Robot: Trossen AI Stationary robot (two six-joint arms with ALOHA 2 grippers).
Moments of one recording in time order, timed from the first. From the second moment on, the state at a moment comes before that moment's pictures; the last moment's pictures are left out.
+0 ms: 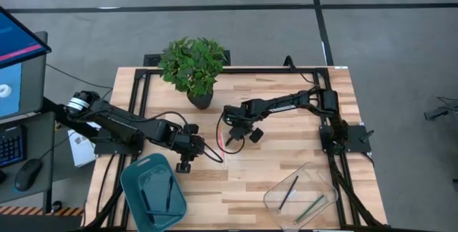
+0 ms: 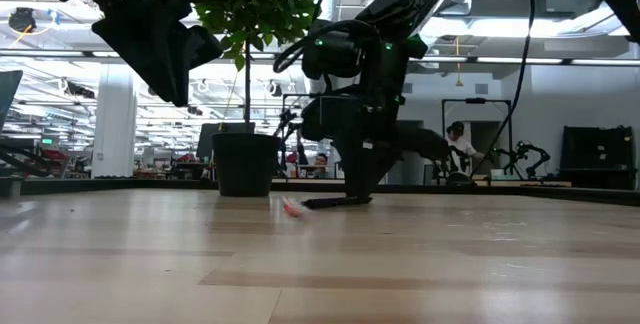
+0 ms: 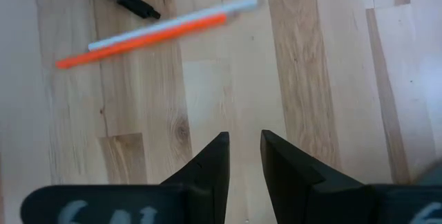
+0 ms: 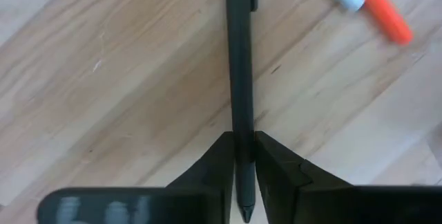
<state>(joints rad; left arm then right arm) -0.27 1.42 0.98 -0.67 -0.06 -0.14 -0.09 2.08 1.41 -0.67 0.00 -1.03</state>
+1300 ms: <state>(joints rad) -0.27 1.42 0.98 -0.68 -0.09 -0.17 -0.08 2.09 1.48 -0.71 -0.20 -0.82</state>
